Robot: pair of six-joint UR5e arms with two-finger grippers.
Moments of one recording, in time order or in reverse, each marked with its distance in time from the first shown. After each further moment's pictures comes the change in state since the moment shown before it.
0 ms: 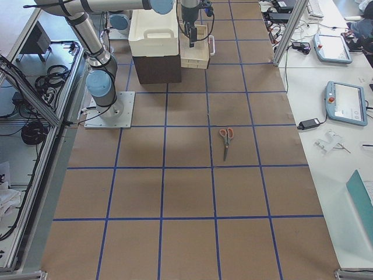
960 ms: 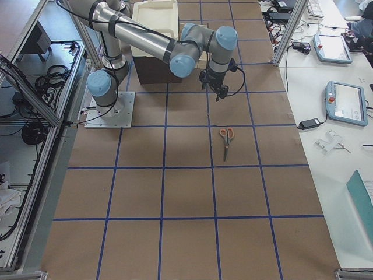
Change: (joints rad) left arm 0.000 0.001 -0.001 -0.001 -0.001 0.000; right arm -0.415 0.308 0.001 -0.269 -0.018 -0.963
